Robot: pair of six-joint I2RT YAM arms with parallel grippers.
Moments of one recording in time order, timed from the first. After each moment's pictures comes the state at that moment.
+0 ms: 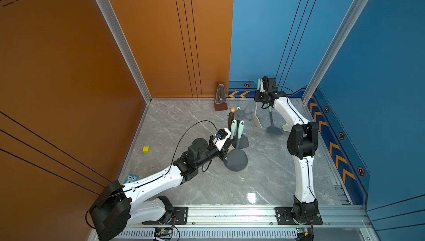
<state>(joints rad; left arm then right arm) -0.81 1.17 0.63 0.45 0.10 0.05 0.19 2.32 2.18 -0.57 0.01 0.26</state>
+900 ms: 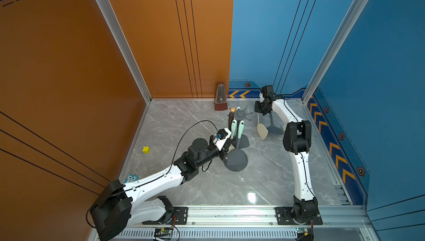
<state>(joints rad) -0.81 1.17 0.63 0.46 0.10 0.05 0.15 2.50 2.27 -0.82 -0.09 0.27</state>
